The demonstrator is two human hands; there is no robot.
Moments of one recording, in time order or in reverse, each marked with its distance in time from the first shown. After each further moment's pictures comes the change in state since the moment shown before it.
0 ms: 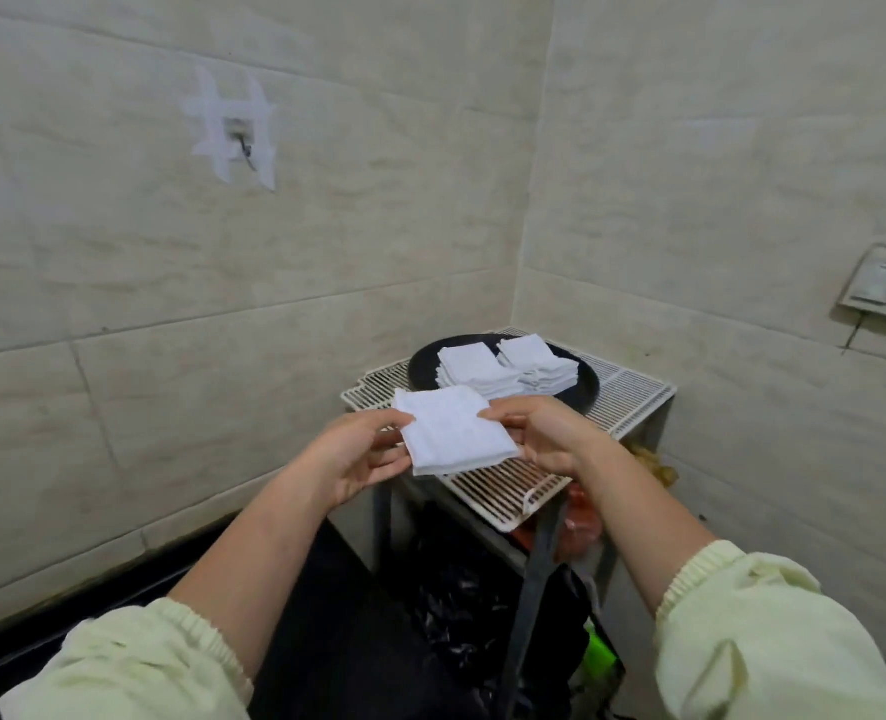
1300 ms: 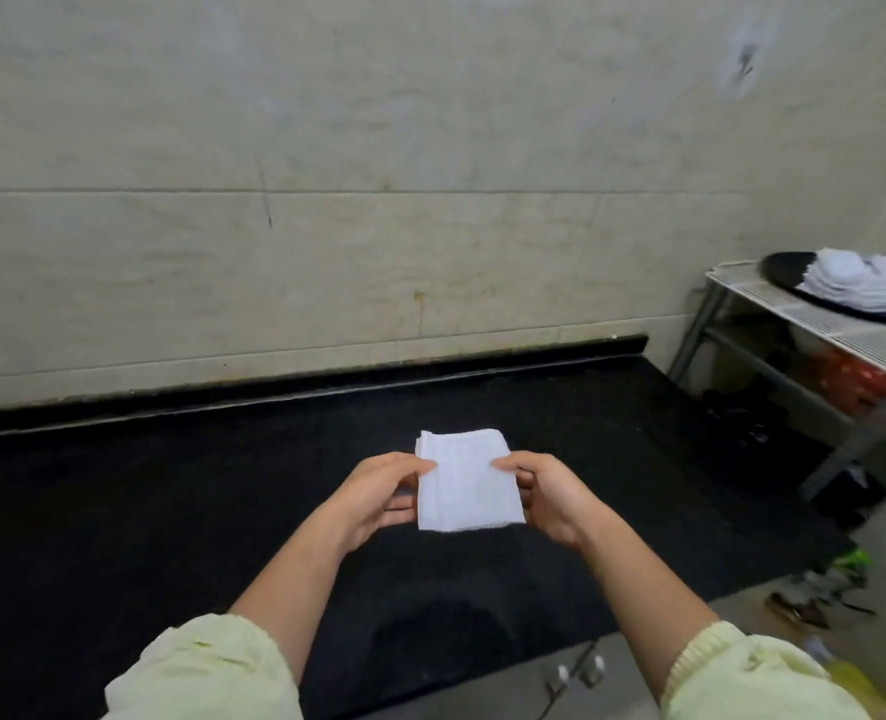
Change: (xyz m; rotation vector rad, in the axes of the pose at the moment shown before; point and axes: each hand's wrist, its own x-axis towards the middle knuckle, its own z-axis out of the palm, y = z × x) left_hand -0.506 -0.192 -0.439 -0.021 0.379 -0.082; right_hand -0.294 0.344 0.481 -0.226 -0.313 0.263
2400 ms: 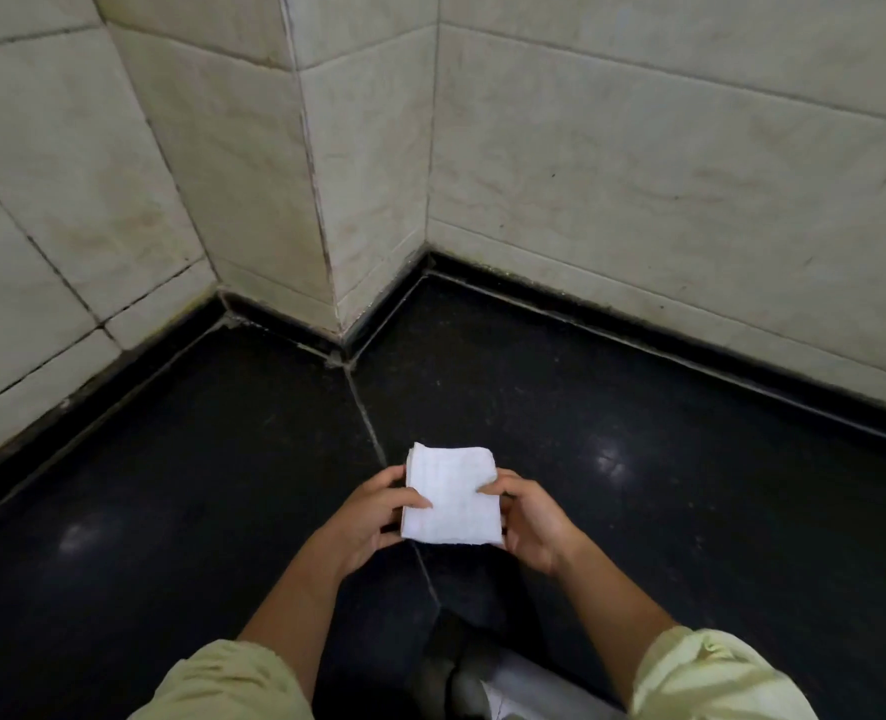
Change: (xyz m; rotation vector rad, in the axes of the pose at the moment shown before) left_hand -0.208 -0.155 -0.404 -0.466 0.556 -0.180; right_hand 0.045 0.166 0.477 -0.149 -0.522 0.489
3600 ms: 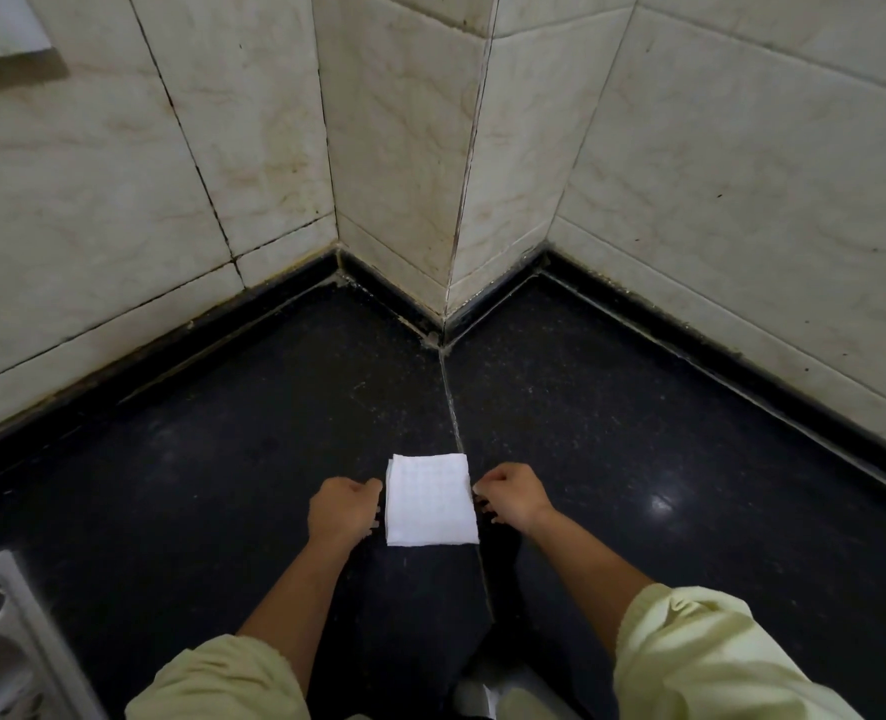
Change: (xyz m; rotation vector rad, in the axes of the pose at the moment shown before) left_hand 0.020 -0.050 -0.093 0.121 0.737 0.007; right_hand 0.072 0.002 0.081 -0.959 0.131 -0.121
